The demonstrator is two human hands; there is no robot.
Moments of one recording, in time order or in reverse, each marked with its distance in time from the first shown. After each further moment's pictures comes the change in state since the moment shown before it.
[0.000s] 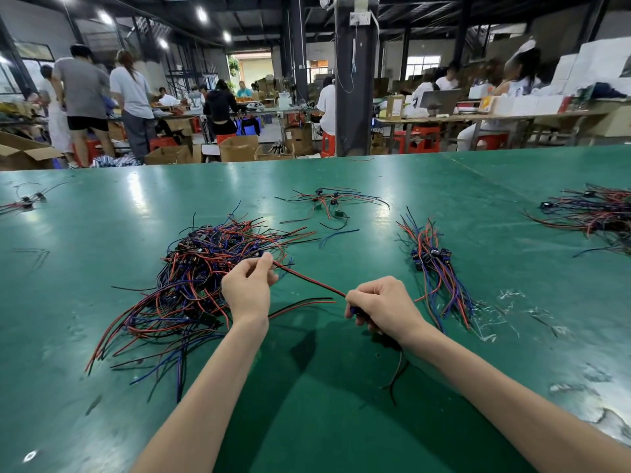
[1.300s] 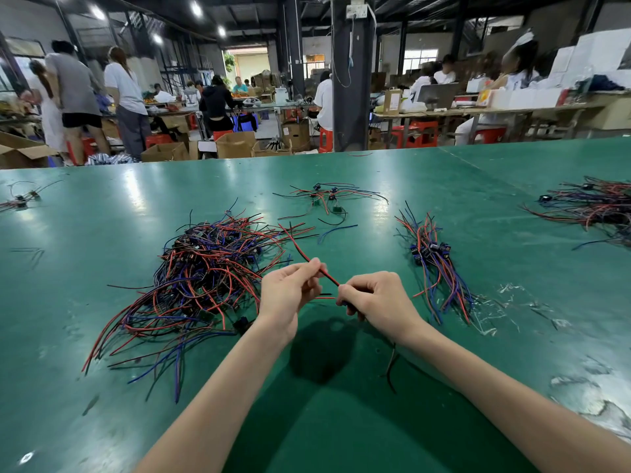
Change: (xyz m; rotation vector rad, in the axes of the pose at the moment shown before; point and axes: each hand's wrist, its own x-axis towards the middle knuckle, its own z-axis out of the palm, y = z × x) left_hand -0.043 0.016 0.022 -0.223 -0.433 -0.273; right_hand 0.002 0.001 0.007 -0.077 0.041 -0.204
